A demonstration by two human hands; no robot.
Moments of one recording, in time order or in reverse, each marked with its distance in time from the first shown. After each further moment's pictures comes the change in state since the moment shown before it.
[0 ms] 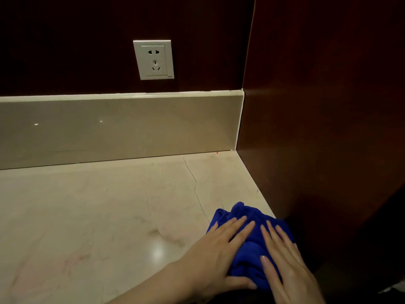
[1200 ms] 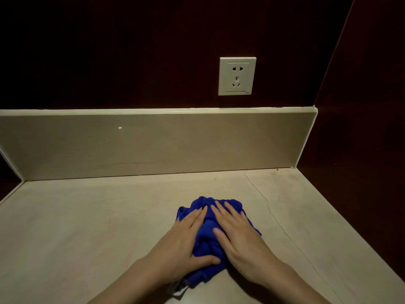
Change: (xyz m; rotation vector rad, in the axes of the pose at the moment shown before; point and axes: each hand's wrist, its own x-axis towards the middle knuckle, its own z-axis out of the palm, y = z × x) left_hand -0.140 -0.170 -0.076 -0.035 0.225 -0.319; right_hand 0.133 -0.213 0.053 0.259 -0.318 -0.228
